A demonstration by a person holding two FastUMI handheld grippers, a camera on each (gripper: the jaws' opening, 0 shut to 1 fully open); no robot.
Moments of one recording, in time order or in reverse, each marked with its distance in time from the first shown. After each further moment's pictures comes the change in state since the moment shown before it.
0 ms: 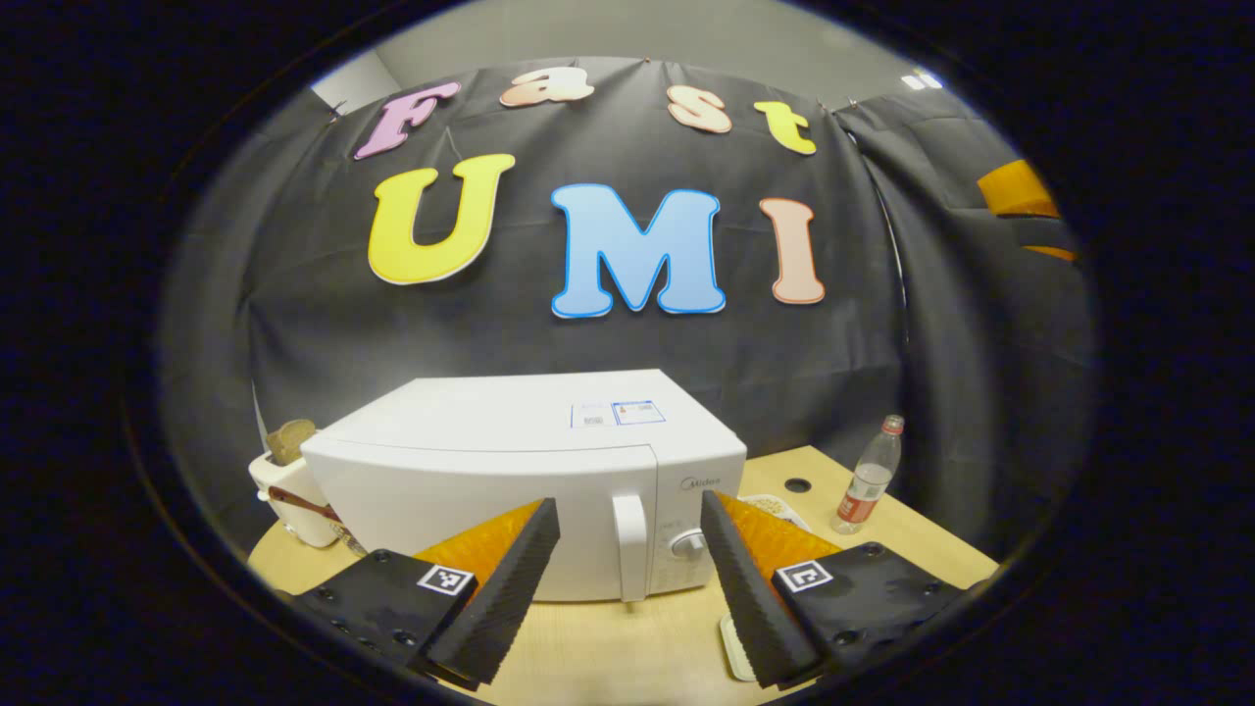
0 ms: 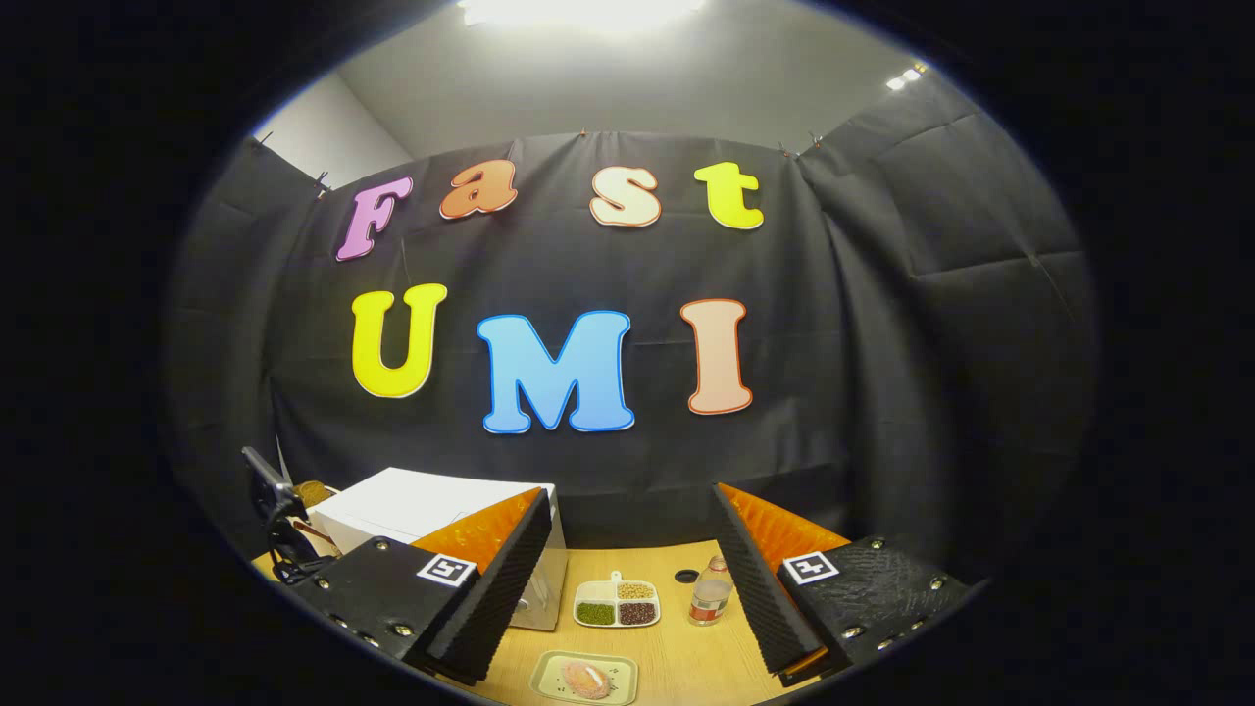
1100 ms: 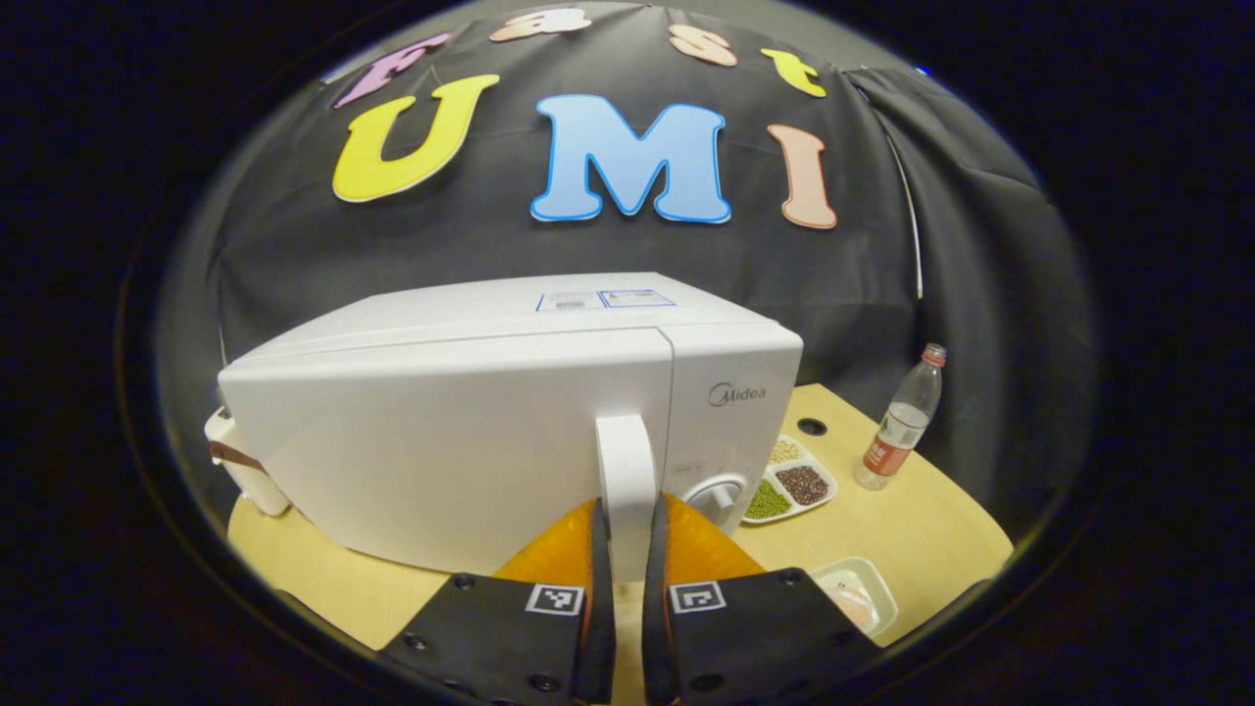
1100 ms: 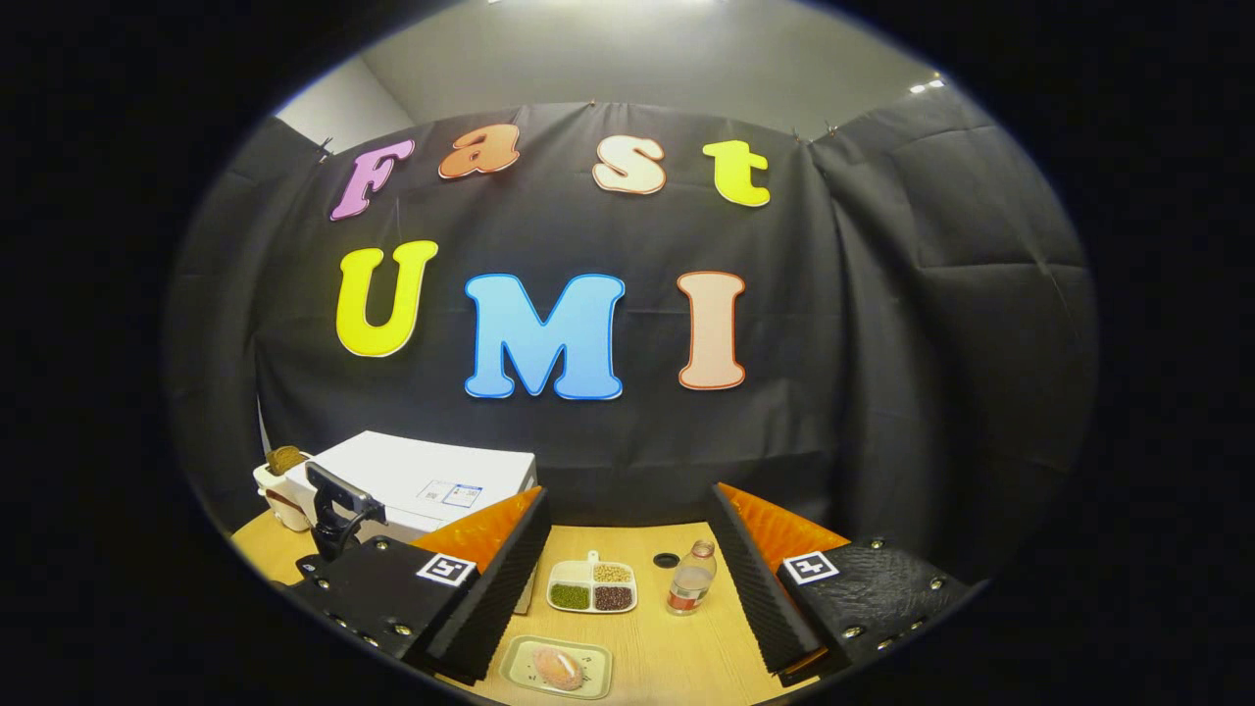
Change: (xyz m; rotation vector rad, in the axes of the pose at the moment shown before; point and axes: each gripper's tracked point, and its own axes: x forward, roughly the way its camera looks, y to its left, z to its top) left arm 0.066 -0.002 -0.081 -0.015 0.191 -0.052; right arm 0.017 -0.002 -0.026 -0.053 0.074 -0.020
